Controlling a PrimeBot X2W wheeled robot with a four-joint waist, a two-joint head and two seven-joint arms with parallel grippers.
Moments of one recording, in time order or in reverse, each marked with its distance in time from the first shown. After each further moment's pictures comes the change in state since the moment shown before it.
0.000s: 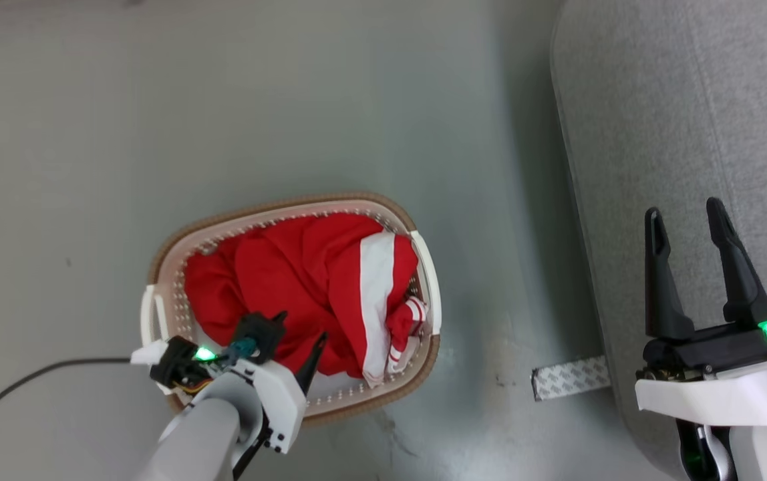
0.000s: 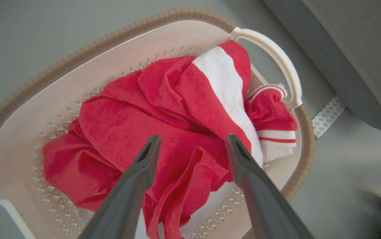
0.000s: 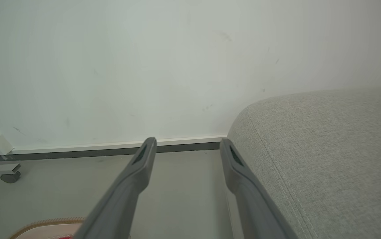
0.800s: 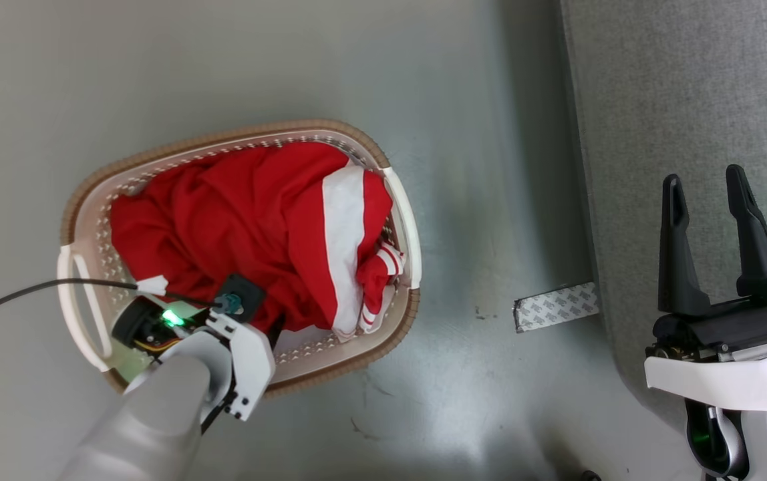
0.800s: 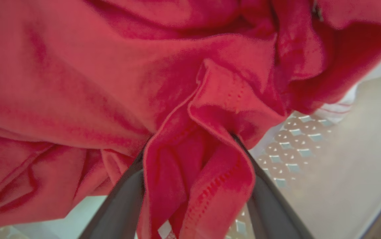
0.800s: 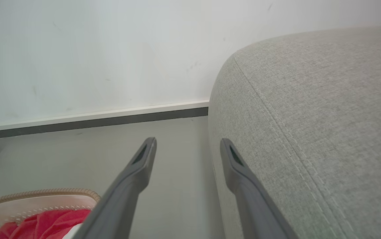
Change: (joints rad) left arm -0.226 0.063 -0.299 0.243 -0.138 0.000 0.100; right arm -0.054 -0.001 -0.005 -0.043 0.042 0.000 0.000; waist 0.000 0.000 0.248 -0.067
